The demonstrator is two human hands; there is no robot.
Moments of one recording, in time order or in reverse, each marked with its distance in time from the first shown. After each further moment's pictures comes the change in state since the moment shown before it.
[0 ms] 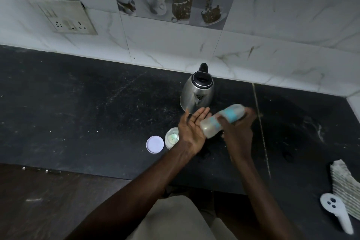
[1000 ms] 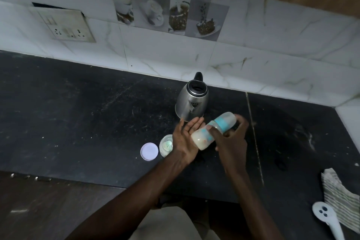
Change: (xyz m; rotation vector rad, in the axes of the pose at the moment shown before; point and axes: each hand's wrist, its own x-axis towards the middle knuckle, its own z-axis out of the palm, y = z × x) left_hand -0.006 -0.002 -0.004 0.063 0.051 0.009; right_hand -0.021 -0.015 -0.012 -0.018 -0.064 -0.015
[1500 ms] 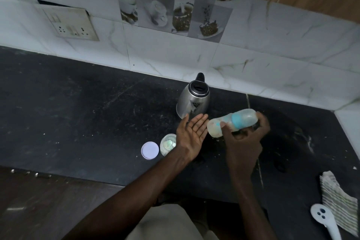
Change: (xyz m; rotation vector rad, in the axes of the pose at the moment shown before) left_hand -0.003 0.004 0.013 0.022 -0.055 0.035; right_hand -0.008 -0.002 -0.010 0.003 0.214 -0.221
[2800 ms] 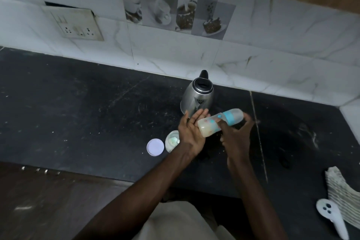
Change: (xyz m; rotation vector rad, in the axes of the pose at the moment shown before) left_hand -0.002 0.001 -0.001 -0.172 -0.015 0.029; right_hand 0.001 0.009 0.025 0.103 -0.128 0.360
